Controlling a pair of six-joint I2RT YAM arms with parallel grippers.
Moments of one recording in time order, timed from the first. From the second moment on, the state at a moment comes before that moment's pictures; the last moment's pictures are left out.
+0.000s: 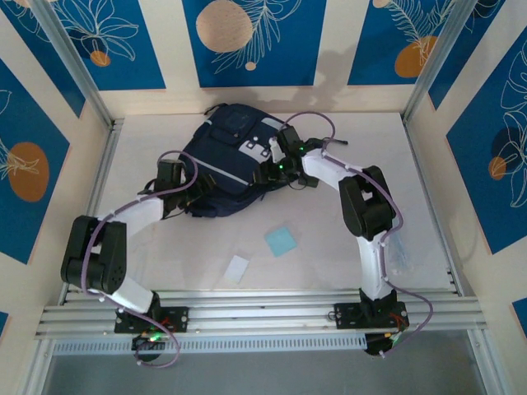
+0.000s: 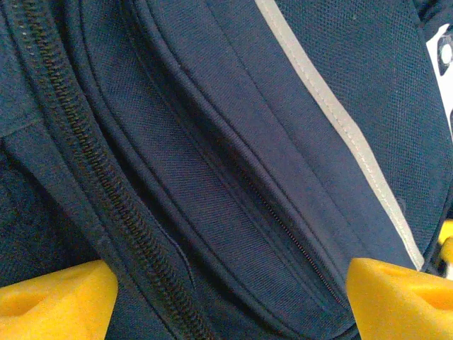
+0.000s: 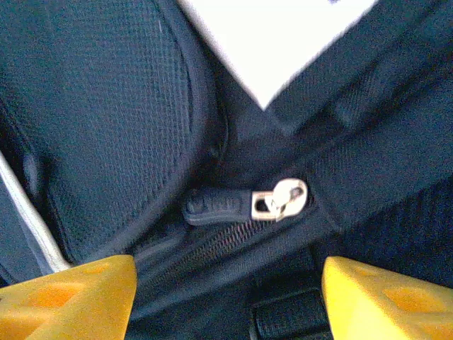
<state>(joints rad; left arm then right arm) -0.21 1.55 0.82 -0.06 0.17 -0.73 0.48 2.10 1.56 -0.52 -0.34 0.31</state>
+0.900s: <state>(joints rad) -0.21 1.64 0.87 -0.07 0.15 -0.69 0.52 1.98 1.54 -0.47 -0.33 0.36</state>
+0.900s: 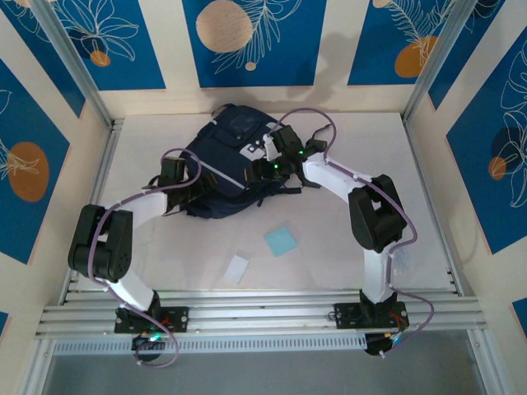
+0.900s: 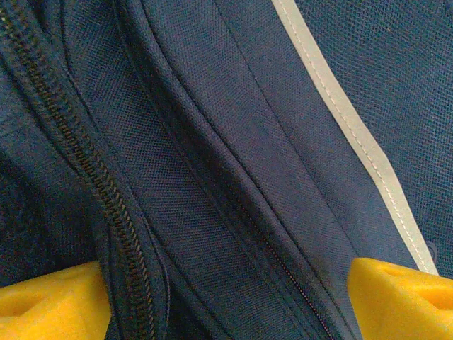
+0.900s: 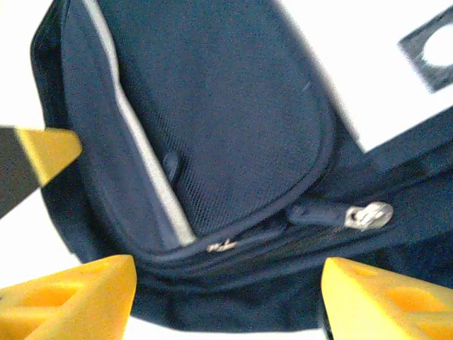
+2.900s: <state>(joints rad) -0.20 1.50 1.00 -0.35 0.23 -0.60 0.68 2.23 1.65 -0.30 -0.52 0.39</state>
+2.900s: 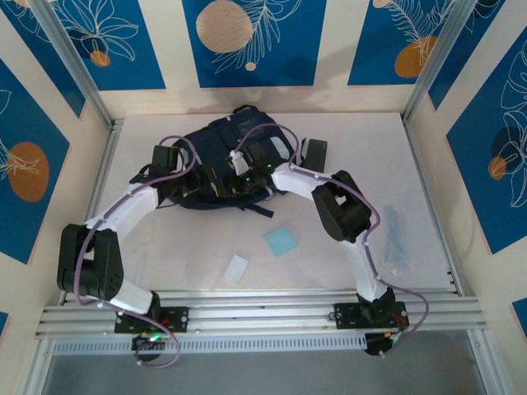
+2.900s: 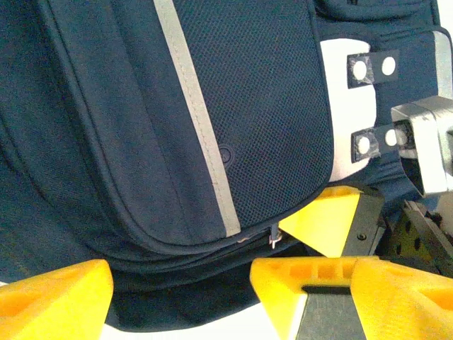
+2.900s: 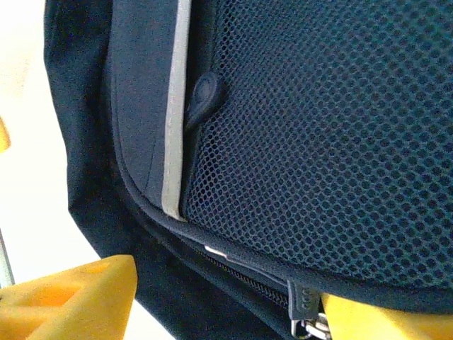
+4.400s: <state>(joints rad) -0.38 1.71 1.12 -0.47 0.22 -0.37 0.46 1.98 1.22 -0.13 -0.39 1.00</state>
